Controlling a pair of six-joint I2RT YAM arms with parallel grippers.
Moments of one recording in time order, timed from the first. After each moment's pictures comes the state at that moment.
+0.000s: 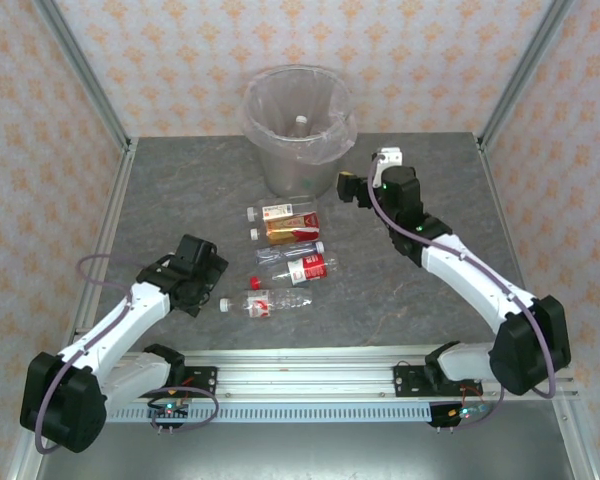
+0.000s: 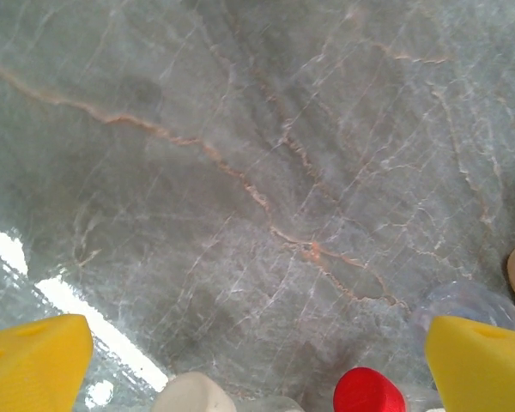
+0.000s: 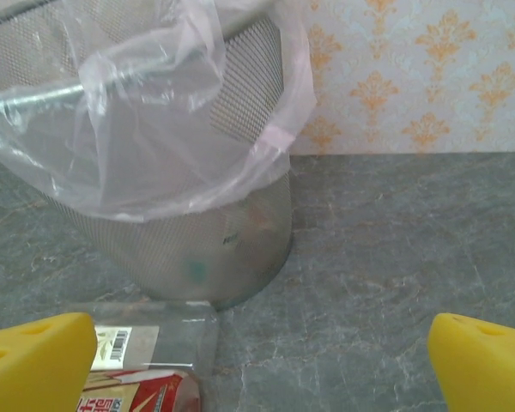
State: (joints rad) left arm -0.31 1.02 0.60 -0.74 -0.12 -1.44; right arm 0.47 1.29 0.96 -0.01 0.18 0.25
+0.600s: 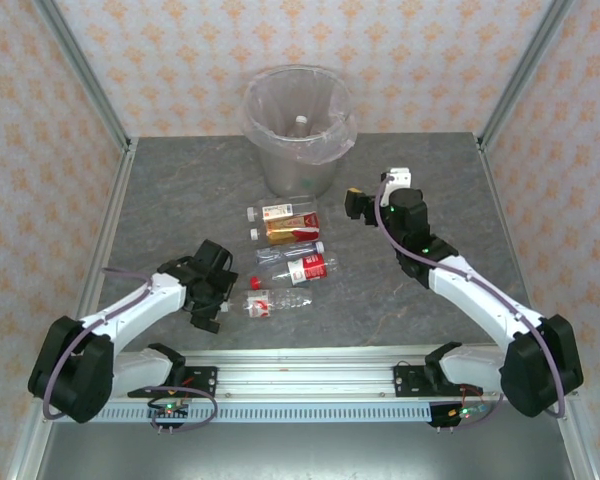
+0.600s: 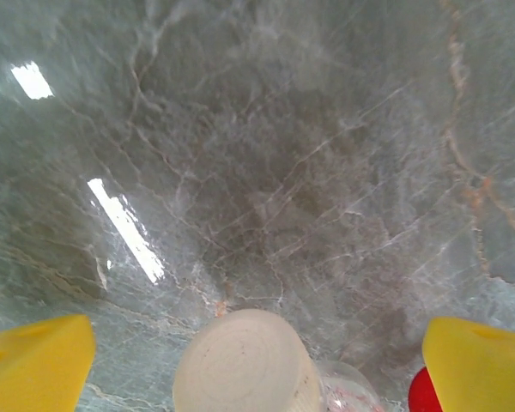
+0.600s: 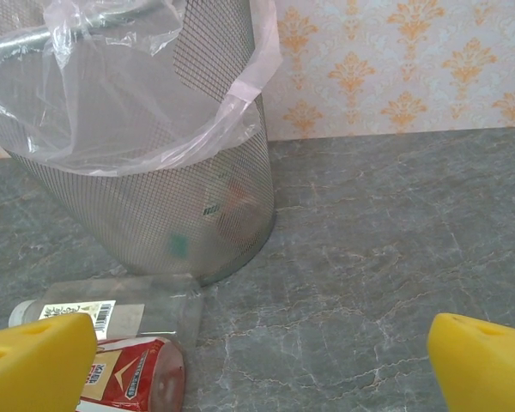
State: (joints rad) left arm -0.39 1.19 0.58 -0.73 0.08 -1.76; right arm 0.47 1.17 0.79 0.06 0.21 0.26
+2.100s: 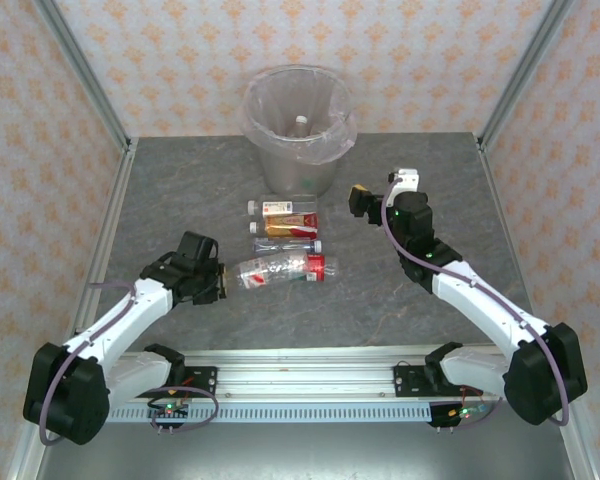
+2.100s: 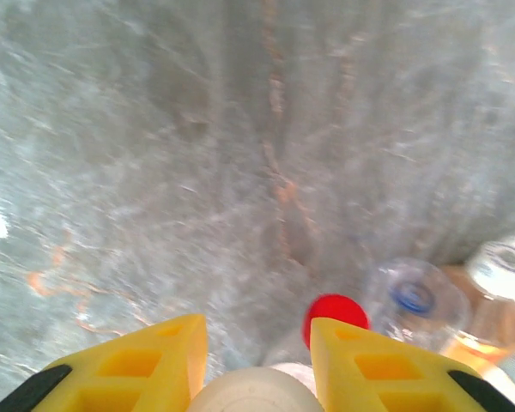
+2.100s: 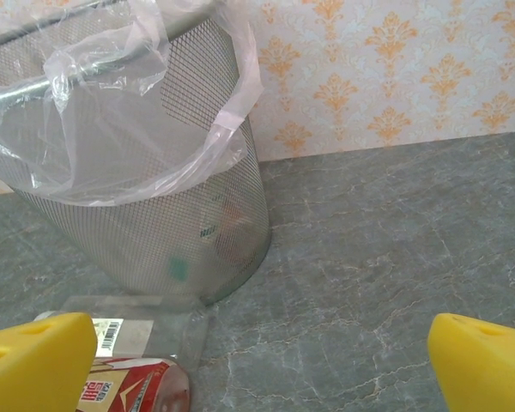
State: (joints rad) left arm -0.28 1.06 0.61 -0.64 0.08 -1.99; right arm 0.47 1.14 0.77 0.09 0.25 0.31
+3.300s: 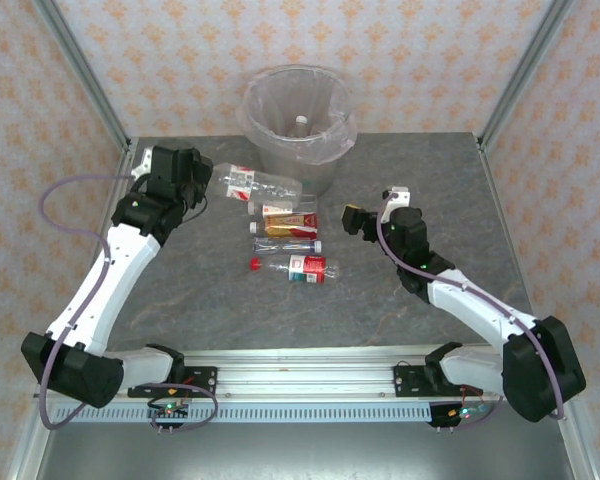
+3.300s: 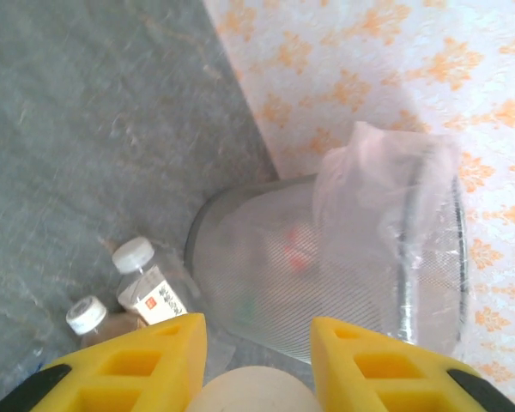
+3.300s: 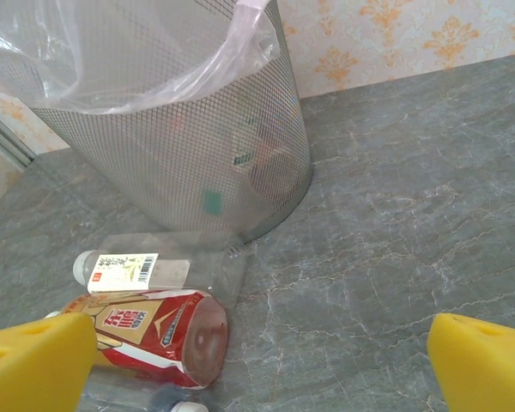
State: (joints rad) left arm -0.25 1.27 1.39 -0.67 -0.27 -1.30; right arm 0.47 1.15 0.62 0.20 0.11 0.40
